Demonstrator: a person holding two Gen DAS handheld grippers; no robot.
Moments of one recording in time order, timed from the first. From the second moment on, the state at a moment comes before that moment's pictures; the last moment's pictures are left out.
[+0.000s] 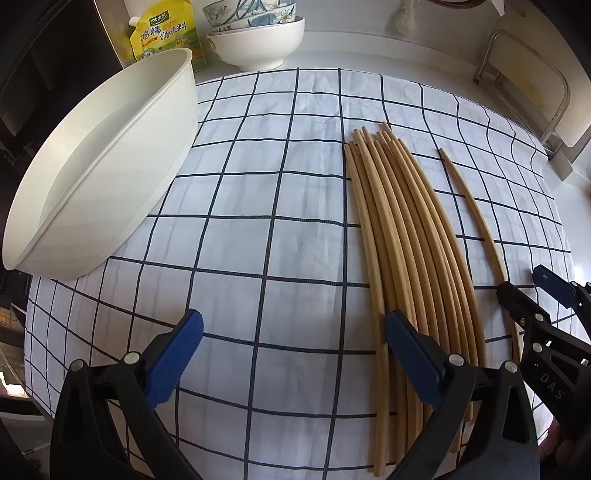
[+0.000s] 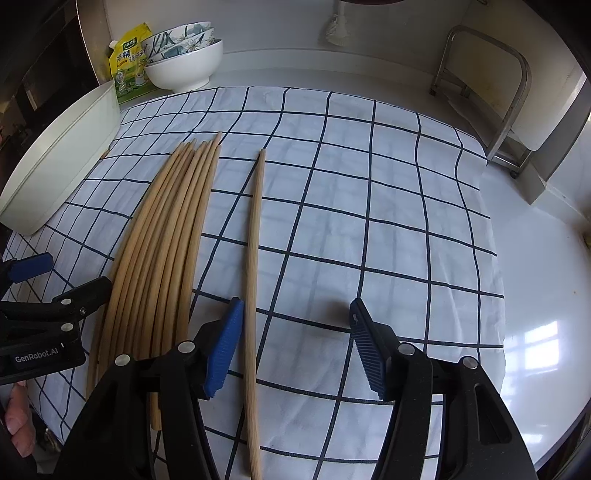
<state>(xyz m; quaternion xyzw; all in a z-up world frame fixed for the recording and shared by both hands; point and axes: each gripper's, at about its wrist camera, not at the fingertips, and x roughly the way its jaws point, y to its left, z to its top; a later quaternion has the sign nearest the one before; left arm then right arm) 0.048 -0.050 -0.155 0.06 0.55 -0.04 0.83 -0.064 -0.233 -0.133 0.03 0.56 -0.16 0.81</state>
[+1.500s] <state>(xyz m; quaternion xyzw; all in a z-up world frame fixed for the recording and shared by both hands) 0.057 -0.016 -0.092 -0.01 0.53 -0.10 0.84 -0.024 -0.195 -0.077 0.07 0.53 -0.09 0.84</state>
